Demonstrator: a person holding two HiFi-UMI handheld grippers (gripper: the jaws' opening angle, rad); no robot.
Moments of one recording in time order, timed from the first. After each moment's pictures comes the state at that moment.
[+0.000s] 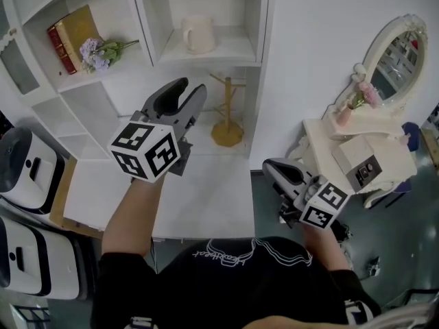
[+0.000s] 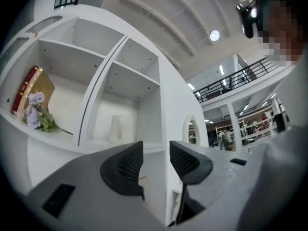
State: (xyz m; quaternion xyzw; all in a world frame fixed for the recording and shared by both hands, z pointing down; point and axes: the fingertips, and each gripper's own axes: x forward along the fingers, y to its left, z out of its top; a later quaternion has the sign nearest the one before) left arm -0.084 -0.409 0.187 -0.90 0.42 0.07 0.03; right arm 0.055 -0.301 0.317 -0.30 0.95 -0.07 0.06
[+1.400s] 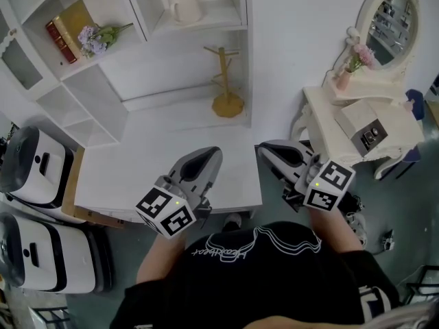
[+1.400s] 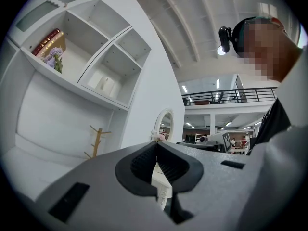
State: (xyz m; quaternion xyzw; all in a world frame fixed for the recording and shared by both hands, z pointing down) left arm -0.040 -0.228 0.326 -0.94 0.31 0.07 -0.10; right arm 0.046 -0.226 0.328 -0.27 0.96 -0.07 0.06
